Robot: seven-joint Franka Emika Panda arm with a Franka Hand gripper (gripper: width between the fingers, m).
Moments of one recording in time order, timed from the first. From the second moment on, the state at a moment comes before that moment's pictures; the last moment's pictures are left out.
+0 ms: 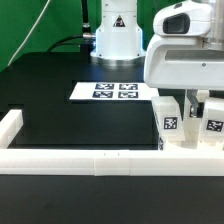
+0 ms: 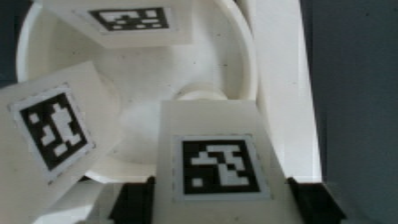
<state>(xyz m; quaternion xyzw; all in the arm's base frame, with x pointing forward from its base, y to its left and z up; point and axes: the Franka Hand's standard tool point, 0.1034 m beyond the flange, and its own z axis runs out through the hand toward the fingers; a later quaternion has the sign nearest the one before) 0.650 0.110 0.075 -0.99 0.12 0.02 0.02</state>
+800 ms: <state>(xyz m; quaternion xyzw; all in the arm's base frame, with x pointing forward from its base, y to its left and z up) 0.641 0.108 0.073 -0.91 0.40 0.01 0.05</state>
